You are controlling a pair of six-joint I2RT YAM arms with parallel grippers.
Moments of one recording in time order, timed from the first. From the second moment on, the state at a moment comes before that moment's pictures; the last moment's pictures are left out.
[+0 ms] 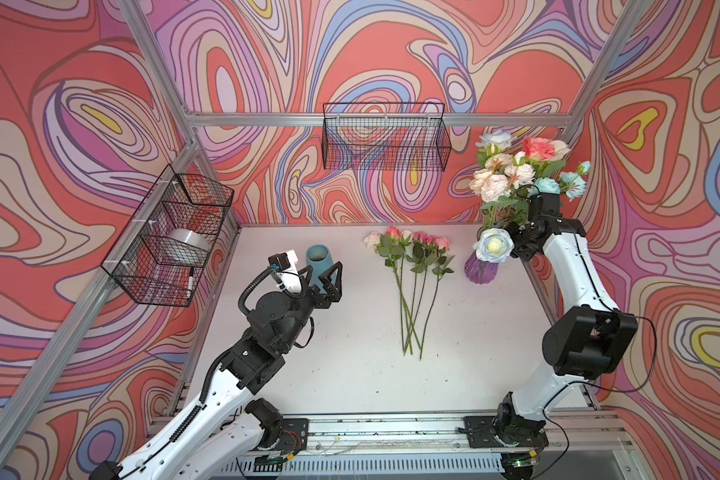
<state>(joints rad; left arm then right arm) -0.62 0.77 0.74 0.02 -0.25 -0.57 -0.19 1.78 1.75 -0.93 -0.15 0.60</state>
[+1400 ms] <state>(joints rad) -0.62 0.79 0.75 0.01 -0.24 -0.58 -0.23 1.80 1.82 -0.90 -0.19 0.64</state>
